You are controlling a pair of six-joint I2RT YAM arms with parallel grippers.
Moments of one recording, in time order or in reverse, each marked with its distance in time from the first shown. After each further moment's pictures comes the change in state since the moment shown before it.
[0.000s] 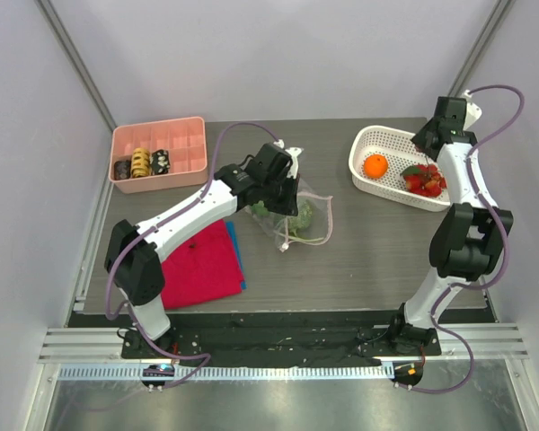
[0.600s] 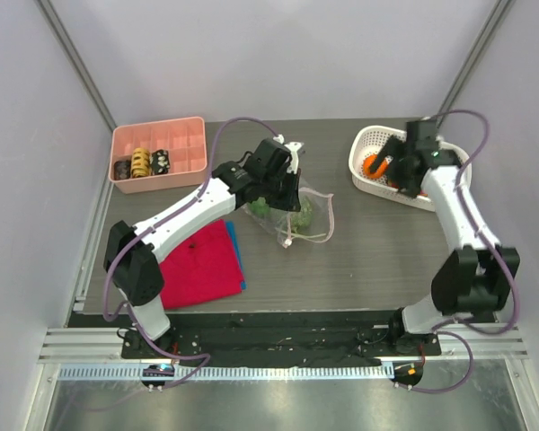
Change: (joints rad) left arm 0.000 -0.005 0.025 0.011 0.012 -0.017; right arm 0.116 -0.188 -0.158 -0.282 -0.168 0.043
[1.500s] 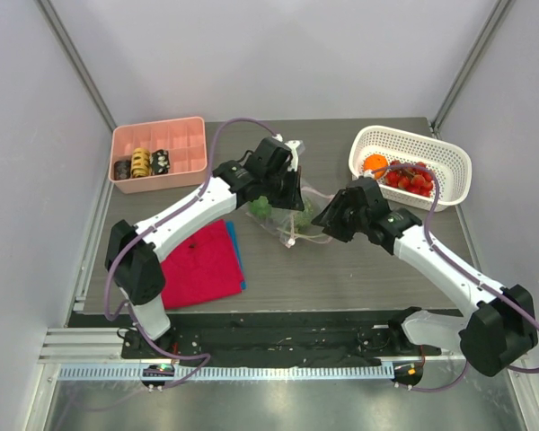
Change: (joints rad) left arm 0.000 0.009 0.020 0.008 0.023 -0.085; right arm 0.560 -0.404 -0.571 0.287 -0.124 0.441
